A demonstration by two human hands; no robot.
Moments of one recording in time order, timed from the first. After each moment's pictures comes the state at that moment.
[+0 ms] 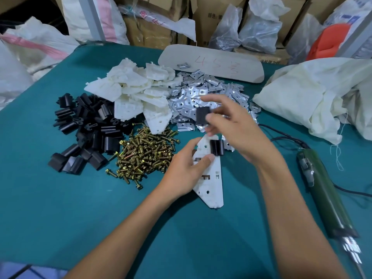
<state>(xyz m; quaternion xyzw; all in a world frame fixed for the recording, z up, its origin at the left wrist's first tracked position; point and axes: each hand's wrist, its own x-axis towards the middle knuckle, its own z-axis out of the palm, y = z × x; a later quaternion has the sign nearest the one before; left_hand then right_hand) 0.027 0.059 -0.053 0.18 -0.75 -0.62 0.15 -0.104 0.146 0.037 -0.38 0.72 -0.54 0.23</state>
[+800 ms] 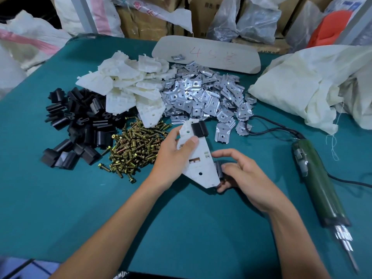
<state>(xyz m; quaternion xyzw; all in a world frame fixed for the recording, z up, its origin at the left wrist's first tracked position) 0.022 0.056 -0.052 0.24 -0.64 -0.70 0.21 -0.063 0.232 -0.024 -0.21 0.69 -0.57 0.40</state>
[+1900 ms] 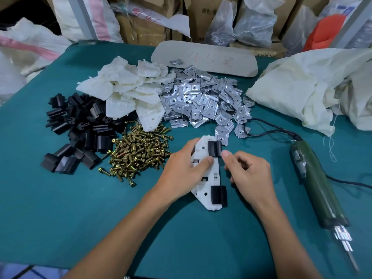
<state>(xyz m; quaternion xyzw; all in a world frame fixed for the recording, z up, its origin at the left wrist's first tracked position) 0.029 0.073 -0.052 0.20 -0.84 -0.50 0.12 -0.067 0.233 -0.050 -0.26 0.81 -0.51 0.07</state>
